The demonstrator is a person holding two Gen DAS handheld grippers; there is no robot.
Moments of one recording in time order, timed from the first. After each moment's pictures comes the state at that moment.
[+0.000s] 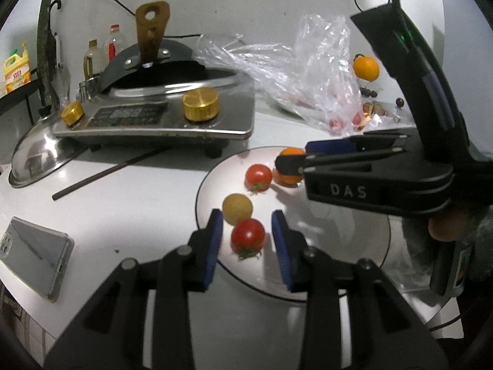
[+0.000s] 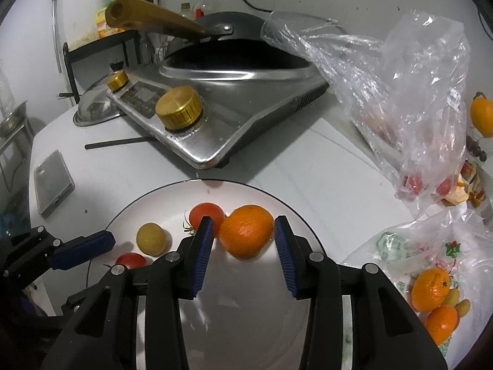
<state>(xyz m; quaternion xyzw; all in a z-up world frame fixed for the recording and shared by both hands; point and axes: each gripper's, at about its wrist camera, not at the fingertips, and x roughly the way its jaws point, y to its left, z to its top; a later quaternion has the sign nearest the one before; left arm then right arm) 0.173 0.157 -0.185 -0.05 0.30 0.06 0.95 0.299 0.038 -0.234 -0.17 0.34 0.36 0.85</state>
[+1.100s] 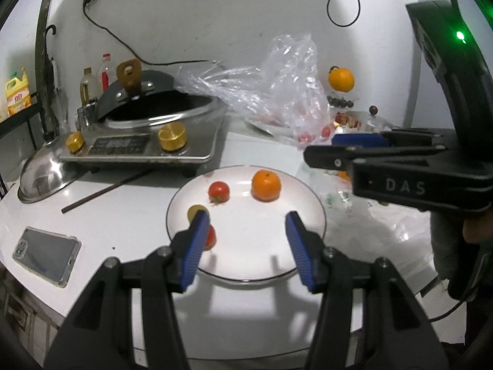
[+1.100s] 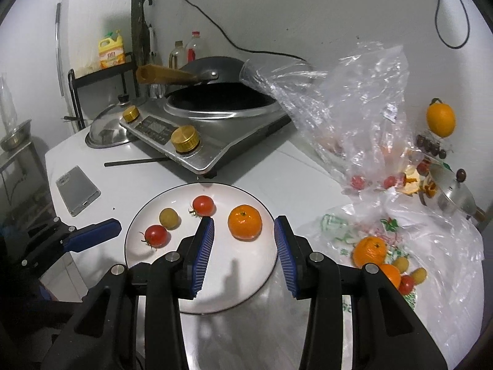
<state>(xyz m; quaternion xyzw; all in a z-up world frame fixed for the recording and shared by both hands) 0.138 0.101 -0.150 -0.03 0.27 0.05 0.96 0.241 -0.045 -0.180 -0.13 0.28 0.34 0.89</state>
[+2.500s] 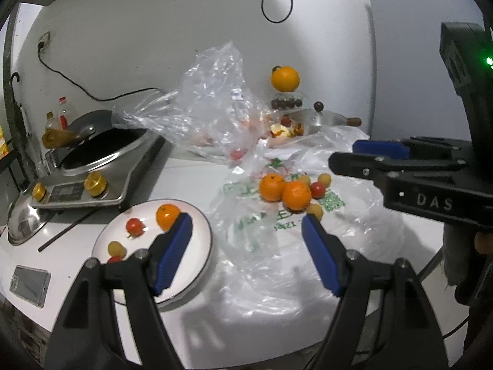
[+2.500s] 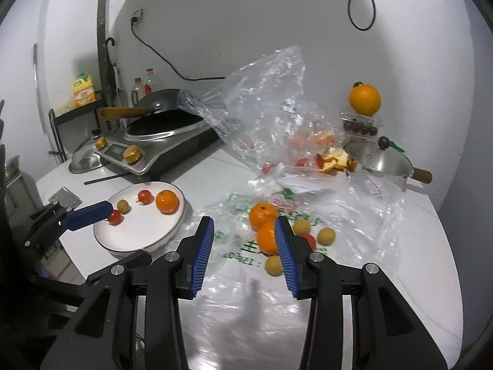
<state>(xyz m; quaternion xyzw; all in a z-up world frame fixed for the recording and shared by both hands) 0.167 -0.030 -0.123 0.04 0.26 0.00 0.96 0.233 -0.207 -0.165 -0.07 0.26 0.28 0.92</state>
